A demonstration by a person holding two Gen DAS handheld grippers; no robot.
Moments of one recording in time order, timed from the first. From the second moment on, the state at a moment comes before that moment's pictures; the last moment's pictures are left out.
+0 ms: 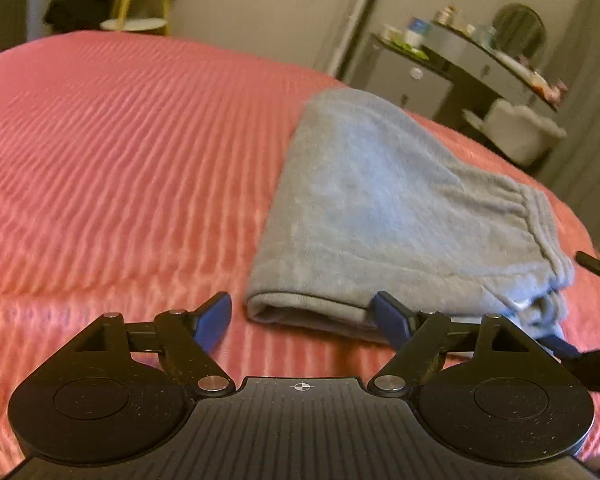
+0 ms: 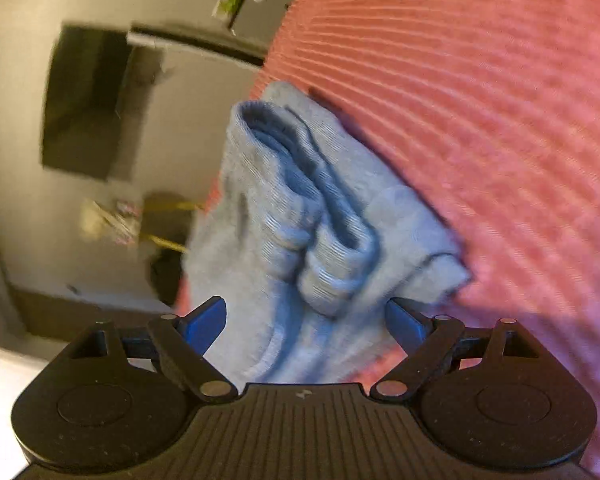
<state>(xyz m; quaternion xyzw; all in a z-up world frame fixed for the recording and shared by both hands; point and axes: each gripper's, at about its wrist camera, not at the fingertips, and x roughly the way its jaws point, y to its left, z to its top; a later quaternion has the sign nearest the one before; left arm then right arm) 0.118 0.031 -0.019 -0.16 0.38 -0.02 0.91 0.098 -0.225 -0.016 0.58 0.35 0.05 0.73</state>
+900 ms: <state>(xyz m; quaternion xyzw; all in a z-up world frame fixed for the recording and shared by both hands) 0.111 0.035 -0.023 -0.15 0.35 0.03 0.92 0.117 -0.204 0.007 0.32 0.33 -0.04 0.89</state>
